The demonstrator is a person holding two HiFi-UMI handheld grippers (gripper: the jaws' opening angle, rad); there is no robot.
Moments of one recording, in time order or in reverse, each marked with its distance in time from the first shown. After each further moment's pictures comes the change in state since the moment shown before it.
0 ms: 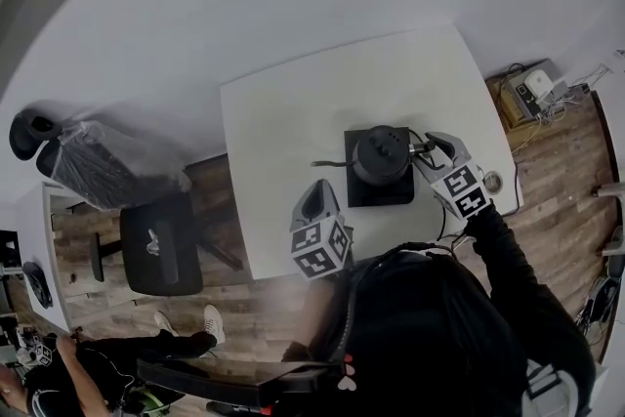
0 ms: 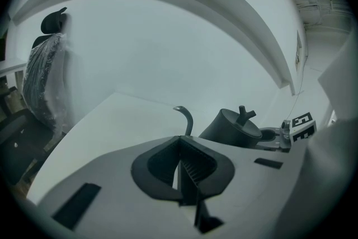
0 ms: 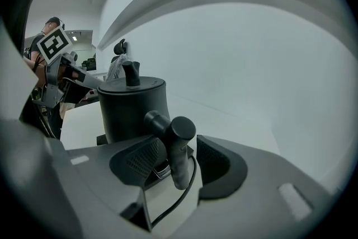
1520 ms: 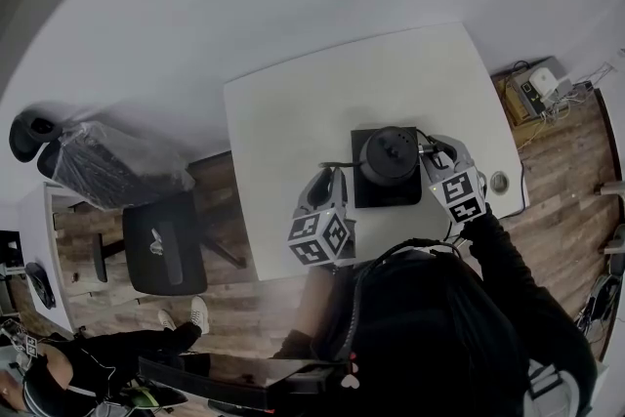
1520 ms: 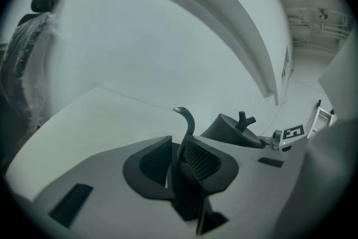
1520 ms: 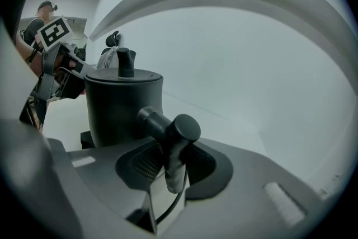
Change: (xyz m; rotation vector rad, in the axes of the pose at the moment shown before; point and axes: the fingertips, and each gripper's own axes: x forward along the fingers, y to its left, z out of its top) left arm 0.031 -0.004 0.008 -0.033 -0.029 -0.186; right arm 0.012 -0.006 -0.002 -0.034 0.003 -0.143
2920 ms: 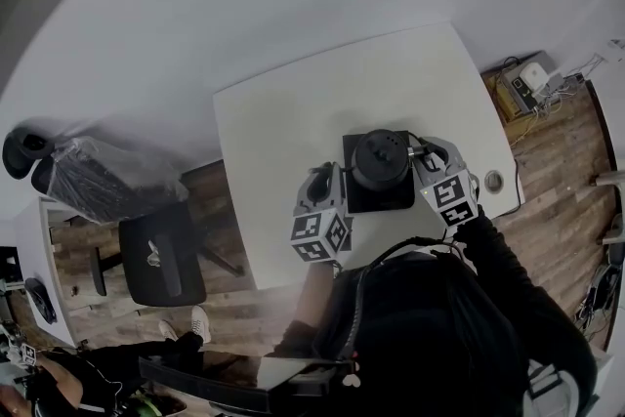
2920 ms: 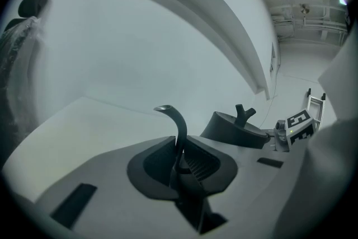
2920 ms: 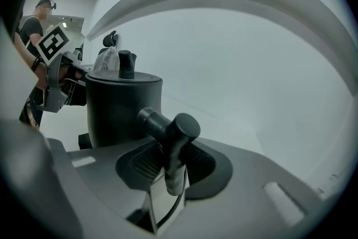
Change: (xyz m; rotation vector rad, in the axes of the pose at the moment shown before) left arm 0.028 -0.010 0.006 0.112 -0.072 -0.078; right arm 0.000 -0.001 0.007 0.000 -0.007 -0.036
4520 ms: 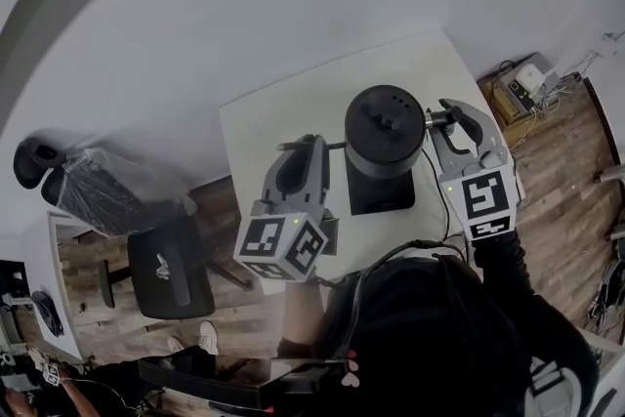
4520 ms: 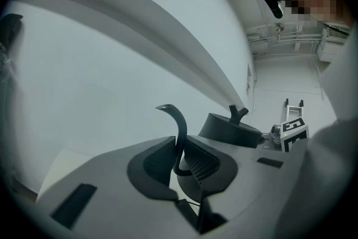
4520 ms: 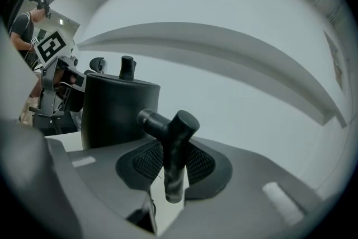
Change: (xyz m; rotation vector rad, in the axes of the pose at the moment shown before) left arm -0.074 -0.082 0.180 0.091 -0.192 -0.181; right arm -0.130 -0.046 0.174 -0.031 -0.257 -0.224
